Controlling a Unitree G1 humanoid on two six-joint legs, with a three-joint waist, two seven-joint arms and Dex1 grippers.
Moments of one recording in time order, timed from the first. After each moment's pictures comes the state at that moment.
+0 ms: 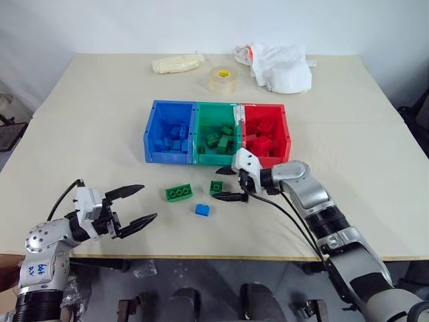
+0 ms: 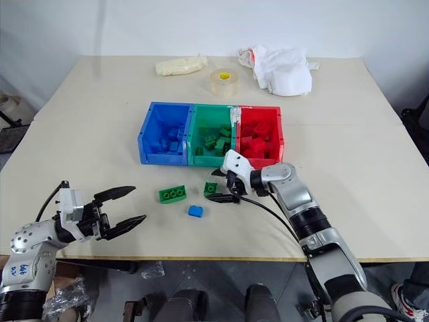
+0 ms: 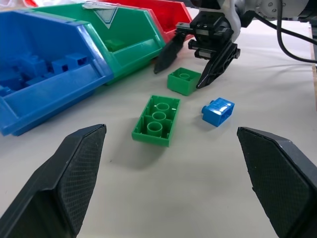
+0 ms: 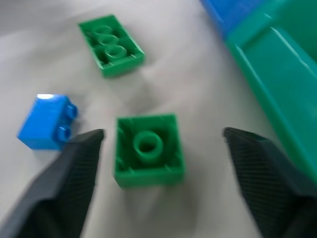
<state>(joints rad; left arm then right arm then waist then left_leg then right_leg) -0.04 0.61 0.30 0.09 -0.52 -0.06 -1.17 -0.77 -0.35 0.31 0.42 0.13 0.20 1.14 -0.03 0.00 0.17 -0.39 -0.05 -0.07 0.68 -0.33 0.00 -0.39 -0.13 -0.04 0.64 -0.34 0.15</state>
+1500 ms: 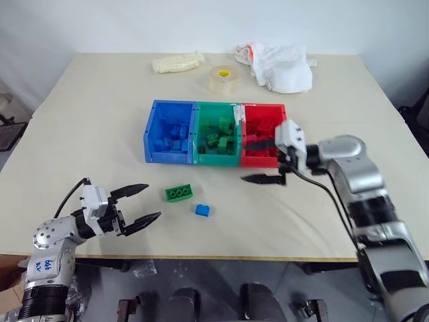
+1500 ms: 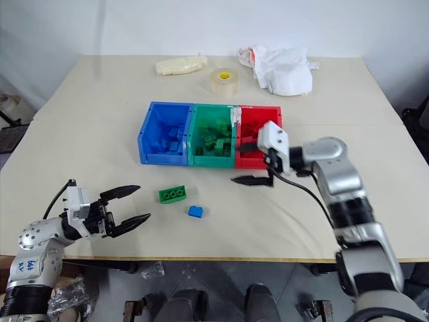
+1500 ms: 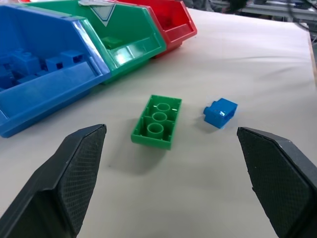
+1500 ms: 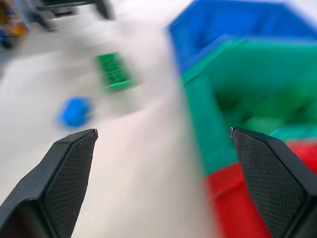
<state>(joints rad) -0.10 0.60 0.25 0.13 -0.51 -0.07 -1.19 -0.65 -0.71 0.10 0.10 0.33 0.30 1.38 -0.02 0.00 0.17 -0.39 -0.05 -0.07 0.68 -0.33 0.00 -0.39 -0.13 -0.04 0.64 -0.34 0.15</state>
